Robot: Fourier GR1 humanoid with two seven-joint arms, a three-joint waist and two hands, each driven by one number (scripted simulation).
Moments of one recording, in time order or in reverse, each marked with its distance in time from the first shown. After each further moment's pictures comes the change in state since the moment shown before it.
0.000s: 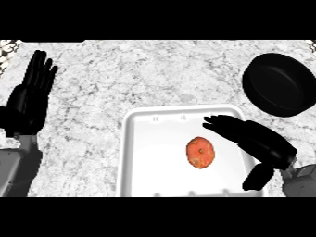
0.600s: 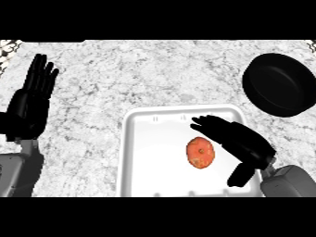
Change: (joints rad) left arm 0.029 -0.046 0.032 -0.027 -0.040 -0.039 -0.005; right arm 0.011 0.155 -0.020 0.066 0.190 -0.024 -0.043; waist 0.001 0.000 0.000
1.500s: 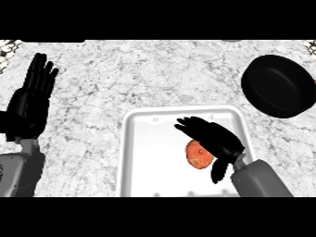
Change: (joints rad) left arm -0.005 -0.038 0.037 -0.016 -0.050 -0.022 0.028; right arm -0.054 0.200 -0.020 0.270 0.222 -0.107 -0.073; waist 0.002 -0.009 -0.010
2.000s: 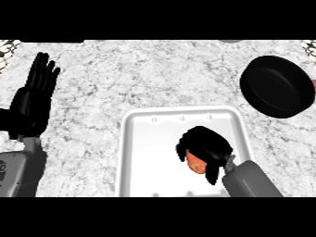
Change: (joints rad) left arm -0.014 -0.010 0.008 0.023 -0.007 -0.009 -0.009; right arm -0.018 0.031 0.063 0.030 0.091 -0.073 -0.129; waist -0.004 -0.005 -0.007
